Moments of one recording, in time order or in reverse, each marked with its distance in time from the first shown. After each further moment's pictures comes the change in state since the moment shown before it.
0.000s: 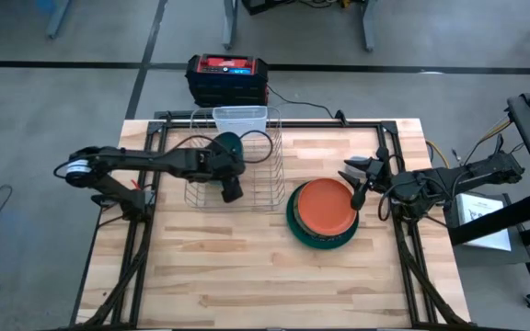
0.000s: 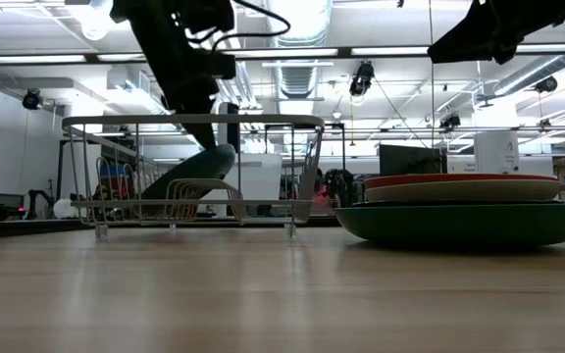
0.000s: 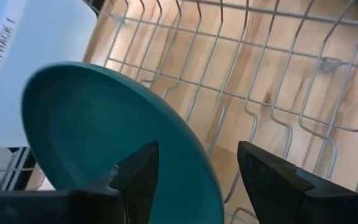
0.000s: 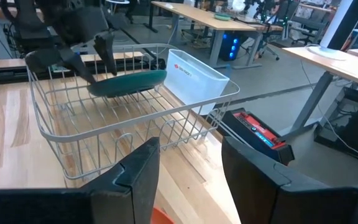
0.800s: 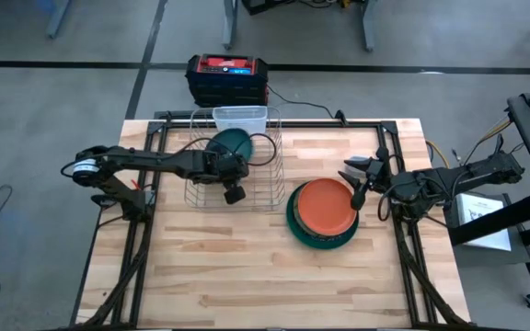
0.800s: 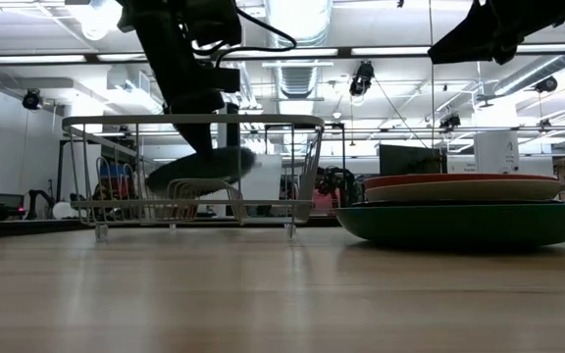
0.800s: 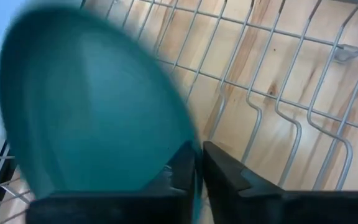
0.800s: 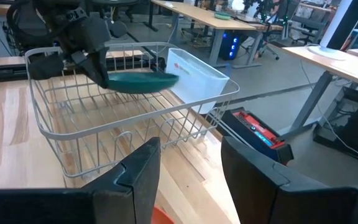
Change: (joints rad) left arm 0.000 0.053 0.009 -0.010 0.001 -0.042; right arm 0.000 0.000 0.000 -0.007 0.000 -0.001
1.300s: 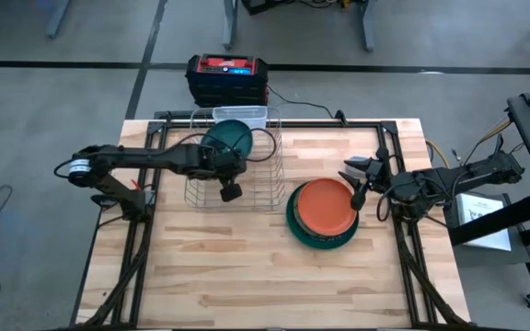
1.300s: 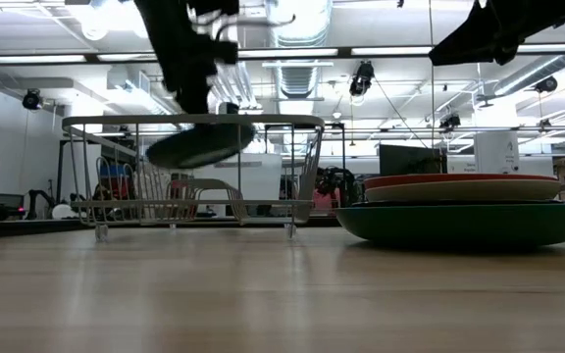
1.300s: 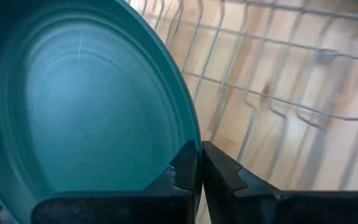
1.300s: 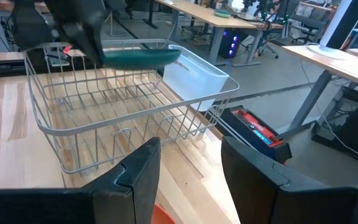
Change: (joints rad) left arm -0.019 -0.040 0.144 -0.175 -0.003 0.067; right arm 0.000 0.000 0.000 -0.014 0.000 0.000
